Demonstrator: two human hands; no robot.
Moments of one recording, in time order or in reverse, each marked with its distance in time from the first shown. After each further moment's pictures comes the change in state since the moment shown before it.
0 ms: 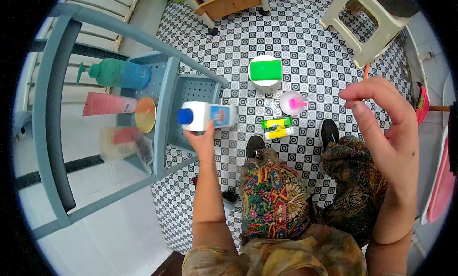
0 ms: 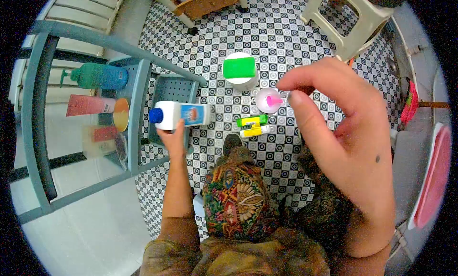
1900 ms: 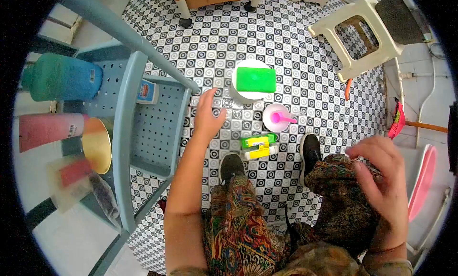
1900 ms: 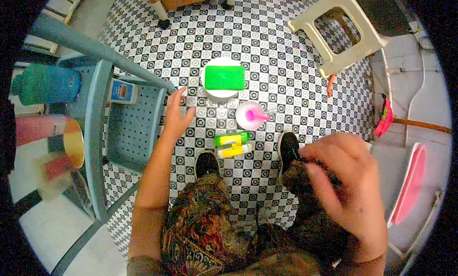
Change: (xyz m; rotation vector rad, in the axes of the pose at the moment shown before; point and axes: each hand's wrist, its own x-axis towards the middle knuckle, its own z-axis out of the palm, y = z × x) left_hand 0.064 -0.052 0.110 0.275 -0.629 0.431; right_hand 0.024 0.004 0.055 -0.463 -0.299 0.162
